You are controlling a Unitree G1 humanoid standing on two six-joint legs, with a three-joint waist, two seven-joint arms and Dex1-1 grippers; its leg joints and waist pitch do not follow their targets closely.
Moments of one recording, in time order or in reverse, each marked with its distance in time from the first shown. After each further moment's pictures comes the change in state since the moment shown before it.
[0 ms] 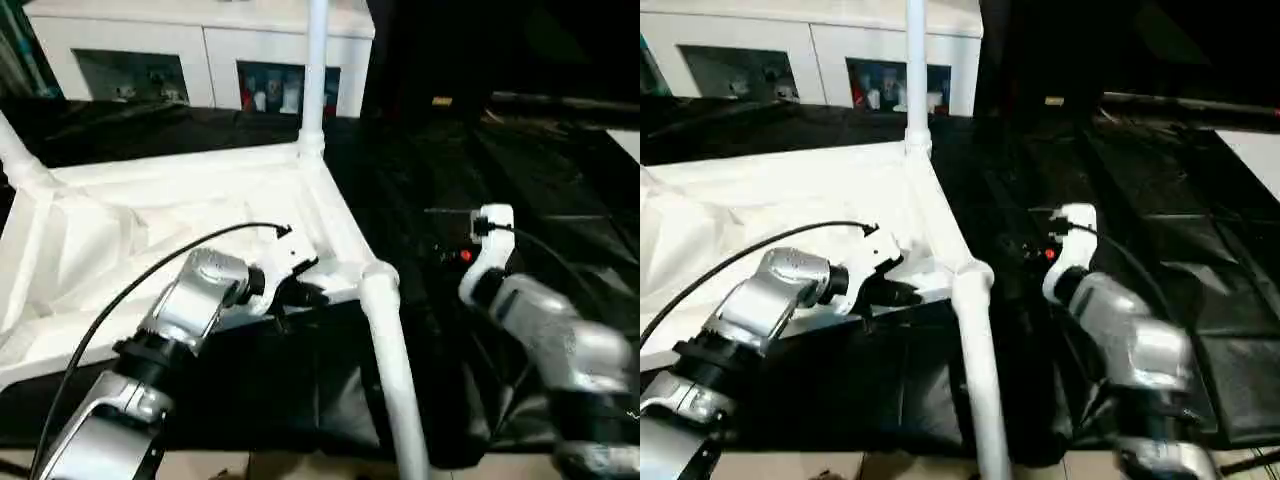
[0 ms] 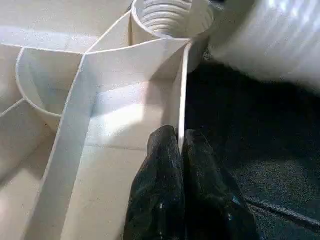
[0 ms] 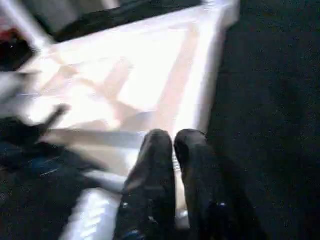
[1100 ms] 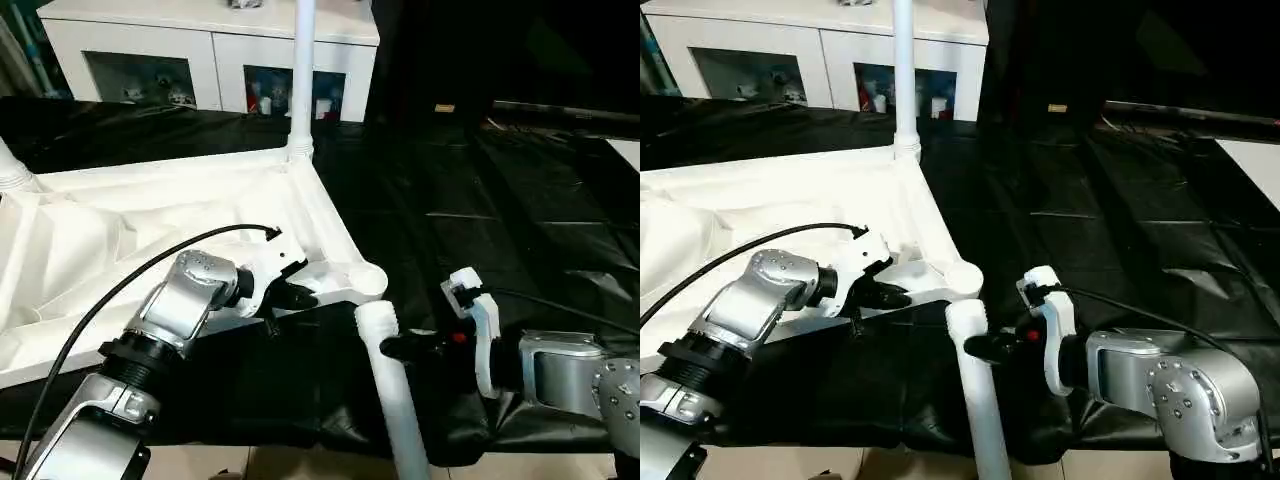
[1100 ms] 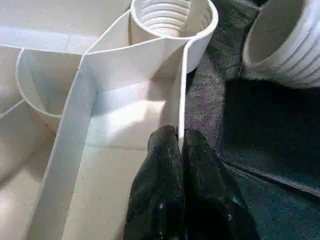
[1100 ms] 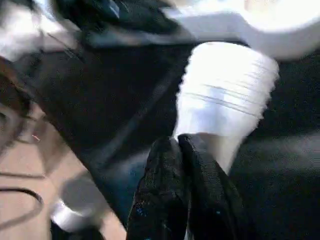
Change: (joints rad) left arm 0.008 0.031 -0.011 0.001 -0.015 0.001 0.004; right arm 0.148 -0.088 0.100 -0.316 0.172 0.551 -0.164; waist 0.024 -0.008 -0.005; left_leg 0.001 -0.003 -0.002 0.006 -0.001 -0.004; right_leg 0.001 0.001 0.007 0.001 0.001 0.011
